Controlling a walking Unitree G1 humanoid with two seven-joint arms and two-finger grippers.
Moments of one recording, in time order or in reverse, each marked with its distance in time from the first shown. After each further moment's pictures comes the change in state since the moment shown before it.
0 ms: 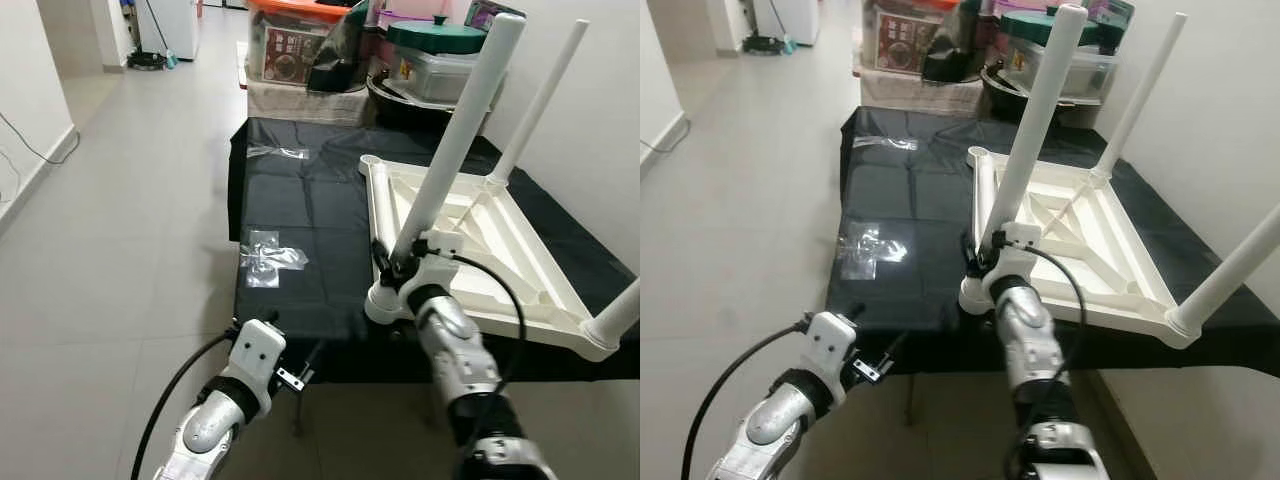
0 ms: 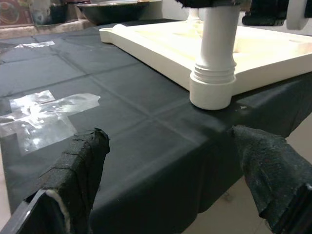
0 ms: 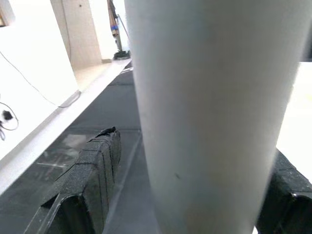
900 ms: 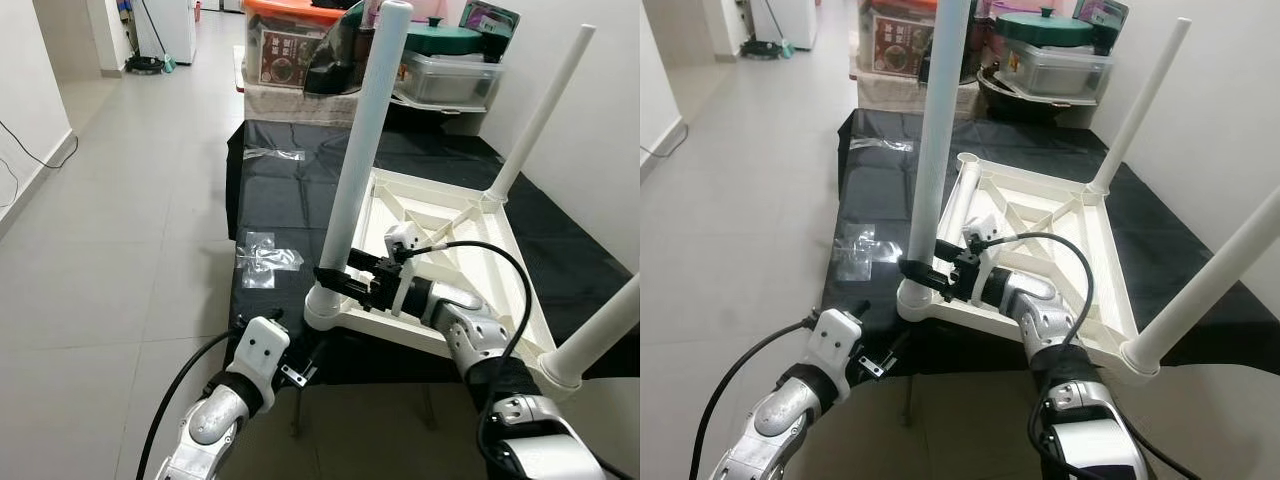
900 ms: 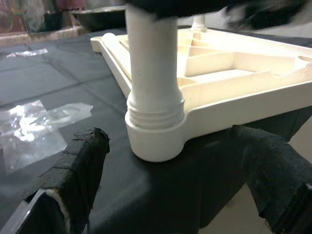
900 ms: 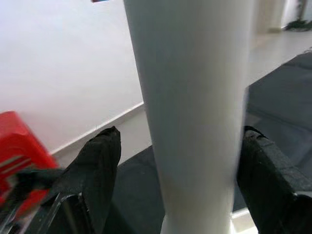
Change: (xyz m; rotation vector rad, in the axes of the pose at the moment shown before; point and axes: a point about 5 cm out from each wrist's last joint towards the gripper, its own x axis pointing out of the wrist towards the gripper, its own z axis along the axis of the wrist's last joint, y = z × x) left arm 0.009 0.001 0.000 0.014 -0.029 -0.012; right arm 0.019 0.040 0.003 -0.070 0.146 0.680
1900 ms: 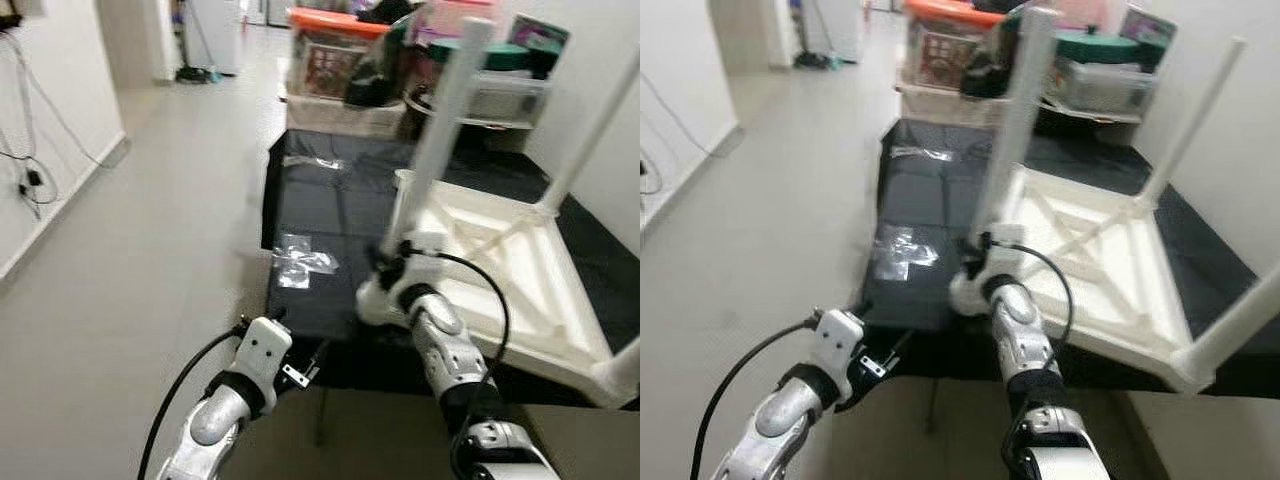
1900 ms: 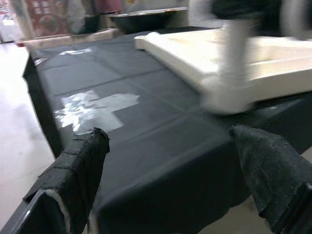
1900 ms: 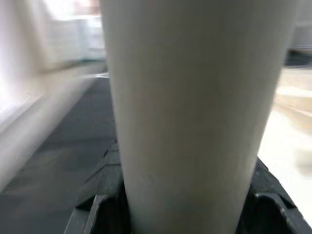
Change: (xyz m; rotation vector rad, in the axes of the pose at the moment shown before) left arm -0.001 -0.001 -0.002 -0.002 0.002 -0.004; right arm -0.063 -0.022 -0.024 0.042 -0.140 -1.271
